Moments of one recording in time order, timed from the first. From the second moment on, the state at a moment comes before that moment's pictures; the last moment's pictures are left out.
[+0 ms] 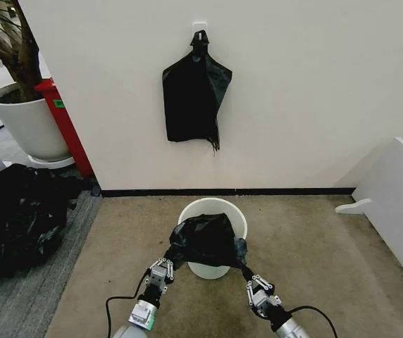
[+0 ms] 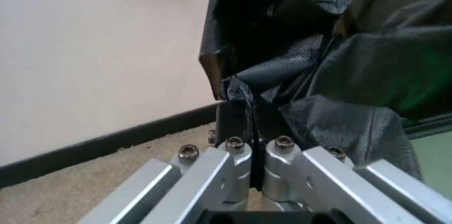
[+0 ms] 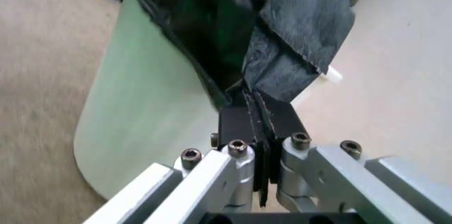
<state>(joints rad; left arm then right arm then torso) 1.37 -1.17 -0.08 -1.52 -0.01 -0.54 -0.25 -1.51 1.15 0.25 1.53 -0.48 0.61 0.17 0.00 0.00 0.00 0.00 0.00</state>
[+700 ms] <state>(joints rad) 1.37 -1.16 -0.09 -1.55 -0.08 -0.49 -0.34 -1.49 1.12 0.25 1.51 -0.36 0.55 0.21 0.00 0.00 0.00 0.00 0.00</state>
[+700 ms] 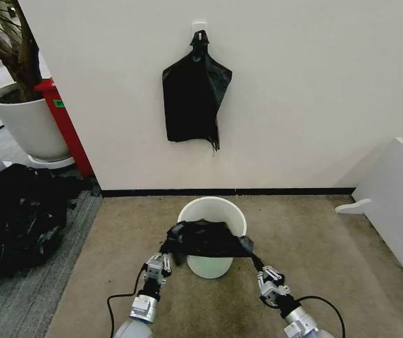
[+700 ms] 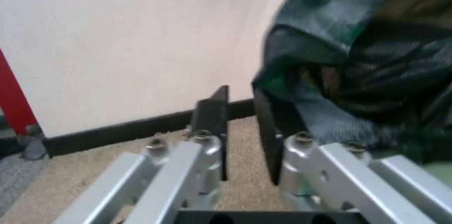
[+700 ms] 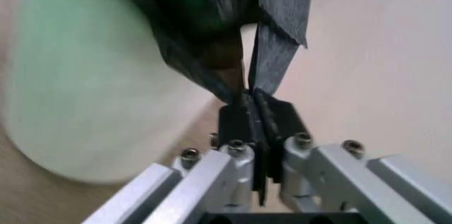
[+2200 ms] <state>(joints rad) 1.38 -1.13 -0.28 -1.86 -0.38 -0.41 -0.31 -0.81 0.95 0.04 1.68 0.79 -0.67 0.03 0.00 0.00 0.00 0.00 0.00</state>
